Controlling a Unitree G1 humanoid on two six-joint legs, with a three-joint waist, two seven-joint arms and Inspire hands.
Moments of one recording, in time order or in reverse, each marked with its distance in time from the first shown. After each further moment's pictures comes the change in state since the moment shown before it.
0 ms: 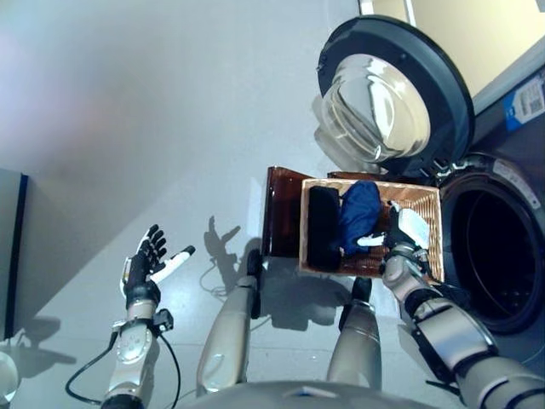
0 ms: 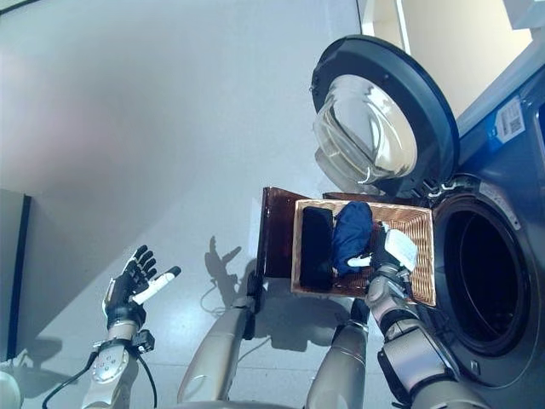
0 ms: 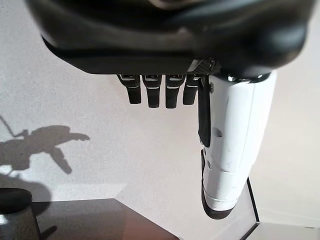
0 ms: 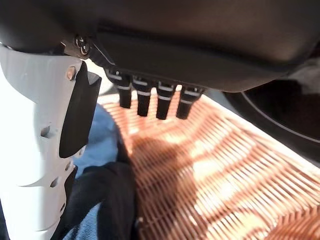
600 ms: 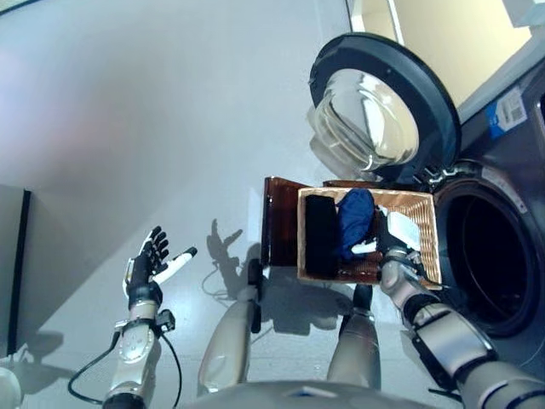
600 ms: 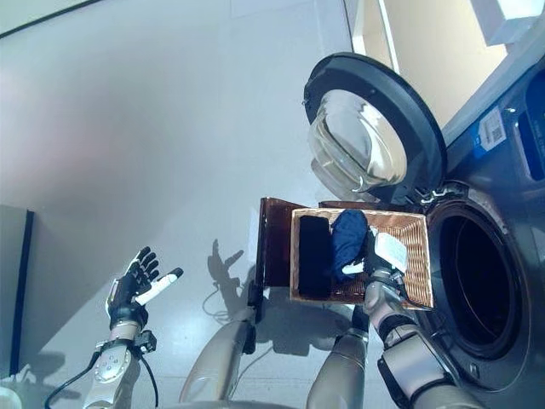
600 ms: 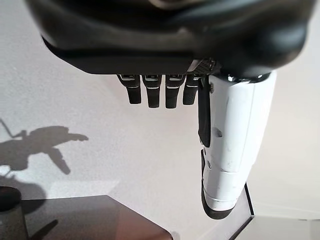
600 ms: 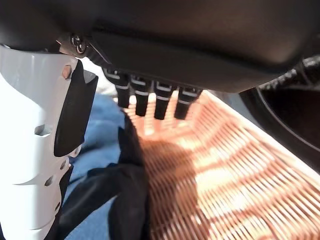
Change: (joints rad) left arm -0.014 -0.001 -0.012 0.042 0.000 0.000 0.001; right arm 0.049 0.001 0.042 -0.070 -0.108 -0.021 0.022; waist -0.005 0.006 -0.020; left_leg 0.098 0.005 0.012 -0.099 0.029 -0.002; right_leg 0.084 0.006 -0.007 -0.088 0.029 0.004
